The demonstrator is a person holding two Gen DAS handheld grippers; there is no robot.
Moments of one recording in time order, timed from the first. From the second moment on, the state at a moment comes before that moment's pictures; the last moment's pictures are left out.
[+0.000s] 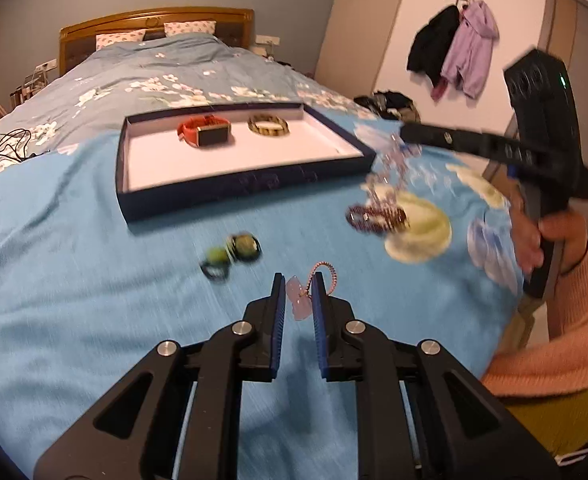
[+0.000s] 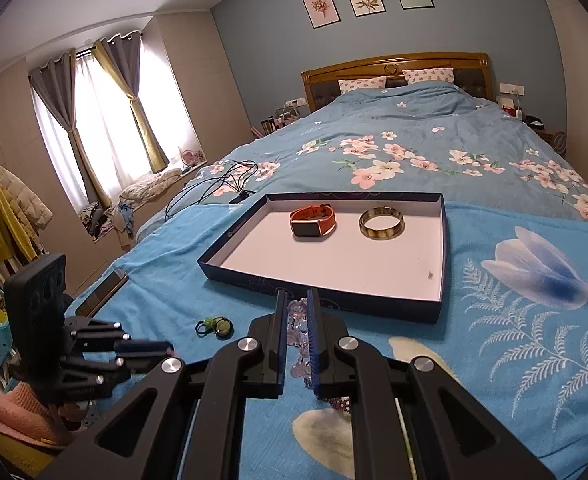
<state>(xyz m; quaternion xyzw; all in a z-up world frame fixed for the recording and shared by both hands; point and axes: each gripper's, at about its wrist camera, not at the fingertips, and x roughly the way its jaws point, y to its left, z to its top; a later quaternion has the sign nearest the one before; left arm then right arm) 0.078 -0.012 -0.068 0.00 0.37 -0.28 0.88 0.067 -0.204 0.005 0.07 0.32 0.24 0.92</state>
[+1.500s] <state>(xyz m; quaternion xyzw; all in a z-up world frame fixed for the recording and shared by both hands) 0.205 -0.032 -0.038 0.02 0.34 -0.24 0.91 0.157 -0.189 0.024 0.04 0.31 0.23 0.92</state>
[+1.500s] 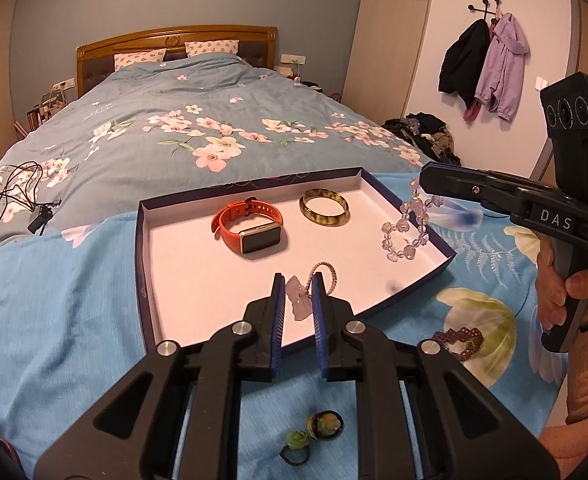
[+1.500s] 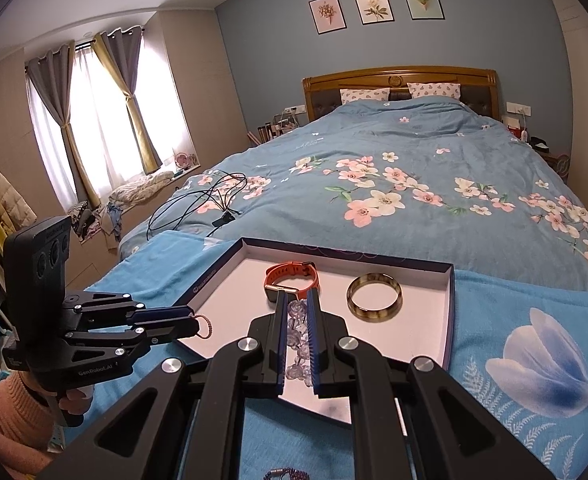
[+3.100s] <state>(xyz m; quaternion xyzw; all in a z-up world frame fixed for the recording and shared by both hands) 0.287 -0.055 -0.077 0.03 0.41 -0.20 0.89 0.234 -0.181 -0.019 0.05 0.36 0.22 0.91</state>
